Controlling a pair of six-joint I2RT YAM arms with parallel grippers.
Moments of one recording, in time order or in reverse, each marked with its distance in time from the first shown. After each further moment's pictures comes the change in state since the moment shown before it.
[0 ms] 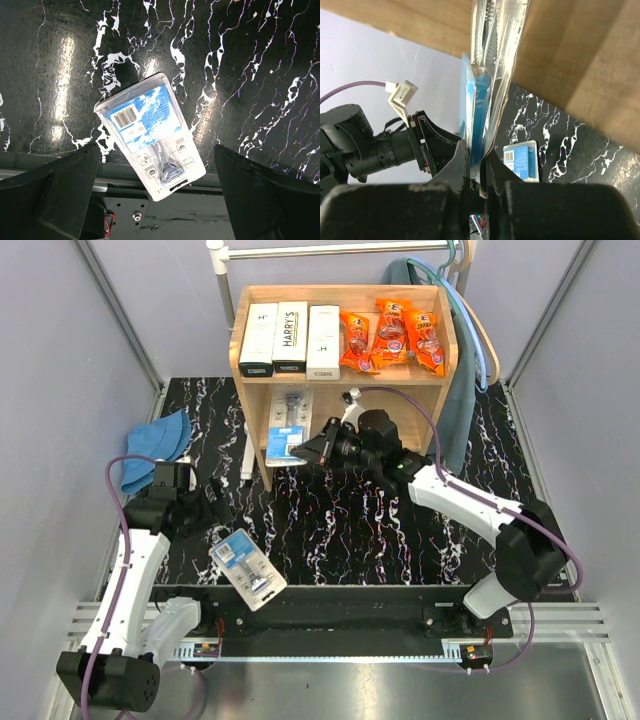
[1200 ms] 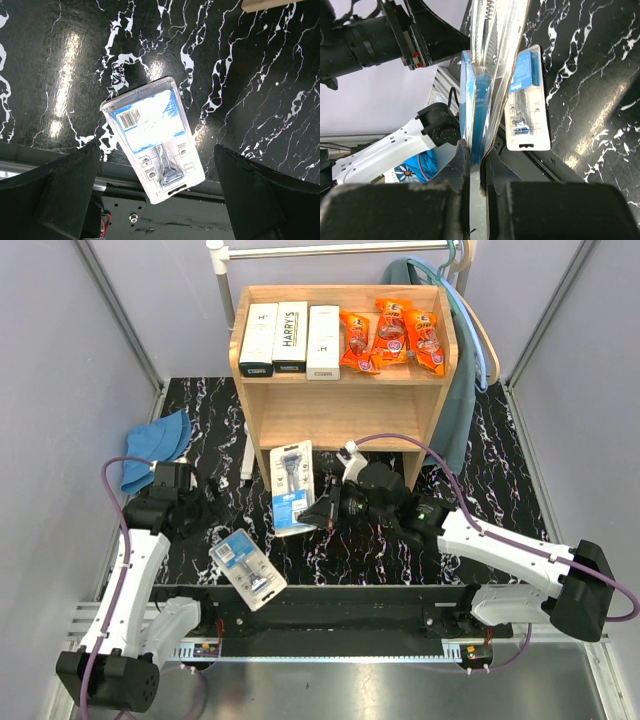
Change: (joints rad) left arm -0.014 0.000 0.000 -0.007 -0.061 -0.065; right arm 0.264 -0.305 -0.196 -0.290 0.145 0.009
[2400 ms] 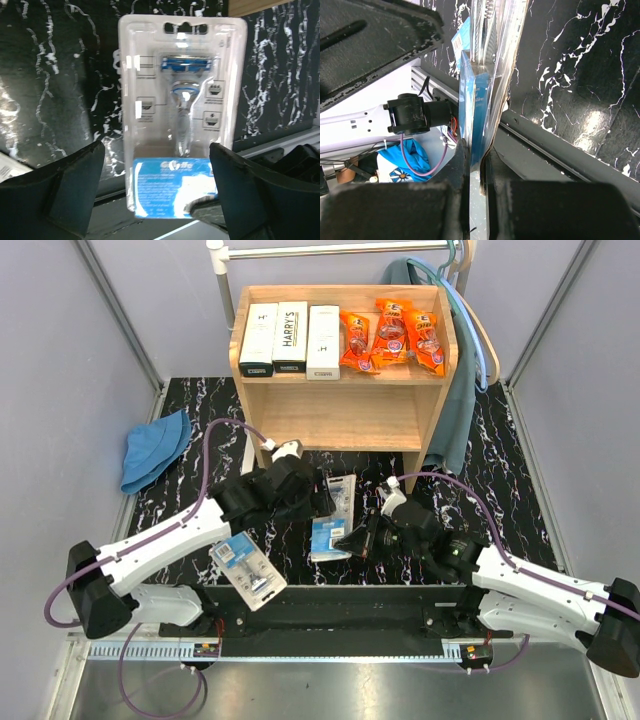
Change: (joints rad) left arm -0.849 0.376 0.237 0.338 -0.184 -0.443; right arm 0.000 -0.327 -0.371 -0.031 0.093 0.165
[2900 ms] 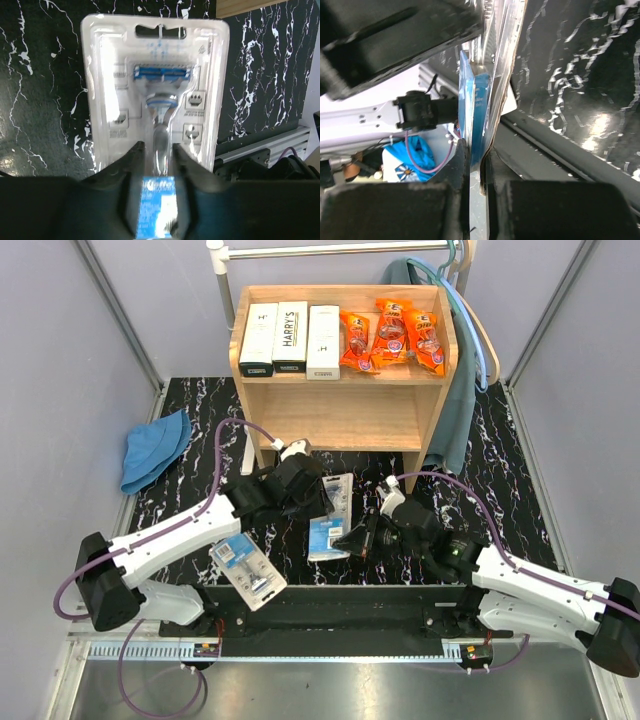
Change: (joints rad) left arm -0.011 0.058 0.024 0.041 0.021 -0.047; right arm 0.001 0.000 0.000 0.030 -0.025 0.000
